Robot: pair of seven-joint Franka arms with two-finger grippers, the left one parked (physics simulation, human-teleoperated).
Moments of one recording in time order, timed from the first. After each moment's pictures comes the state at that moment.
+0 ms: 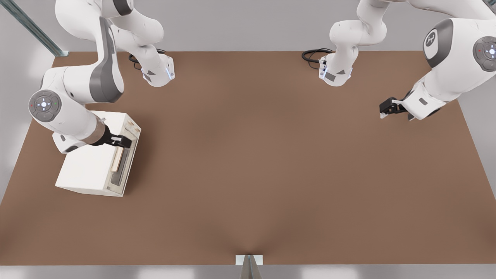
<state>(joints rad) 0.19 0.22 -0.08 -1.41 -0.01 1.53 0.29</state>
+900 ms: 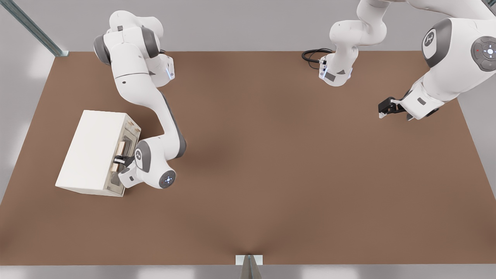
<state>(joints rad) 0.40 0.71 -0.14 -1.38 -0.68 1.30 0.48</state>
